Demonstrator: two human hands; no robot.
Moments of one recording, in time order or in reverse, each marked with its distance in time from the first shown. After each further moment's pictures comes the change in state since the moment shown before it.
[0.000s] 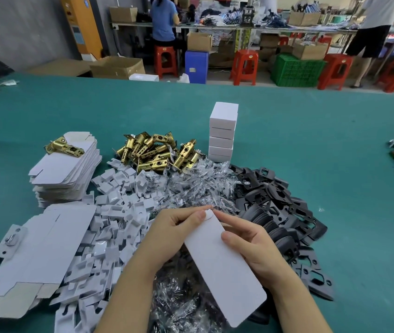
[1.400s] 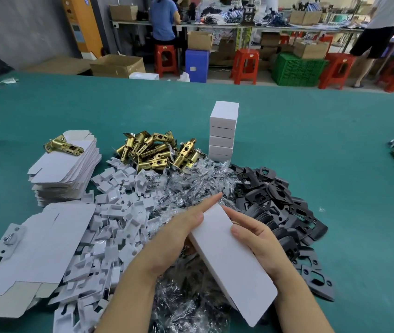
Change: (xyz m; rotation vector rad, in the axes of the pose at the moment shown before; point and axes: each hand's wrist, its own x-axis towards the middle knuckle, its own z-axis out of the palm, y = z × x) left_hand -0.007 0.005 0.005 -0.050 -0.262 0.009; right_hand 0.000 -0.011 -0.002 0.099 0.128 0.081
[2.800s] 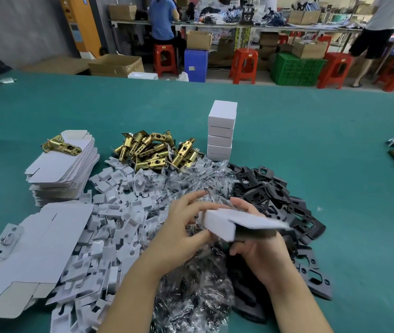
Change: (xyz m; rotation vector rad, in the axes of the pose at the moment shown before) left_hand 0.007 -0.003 0.006 0.413 0.186 0.091; right_hand 0.012 0.013 -0.011 0.239 0.097 -0.051
